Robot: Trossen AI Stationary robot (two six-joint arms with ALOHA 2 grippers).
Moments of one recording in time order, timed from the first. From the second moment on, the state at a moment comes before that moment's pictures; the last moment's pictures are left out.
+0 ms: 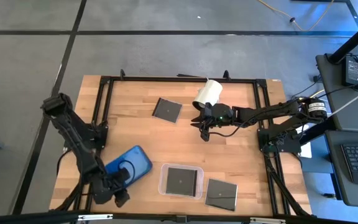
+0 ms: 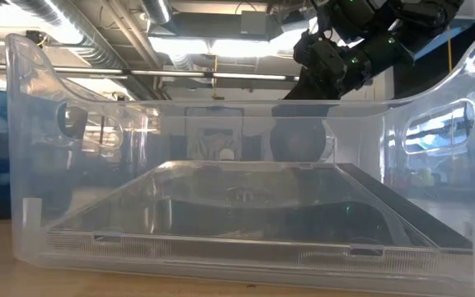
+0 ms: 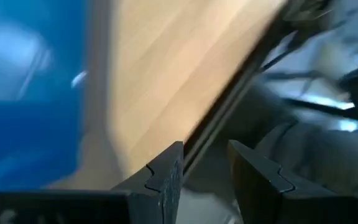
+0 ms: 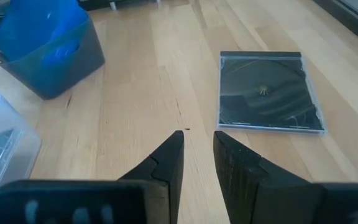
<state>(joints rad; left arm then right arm) -1.00 1.43 0.79 -0.27 -0.25 -1.79 -0.10 1.45 0.69 0.24 0.01 0.12</state>
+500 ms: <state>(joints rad) -1.02 1.36 0.81 -0.88 0.19 -2.02 -0.10 1.45 0.69 0.24 0.01 0.12</state>
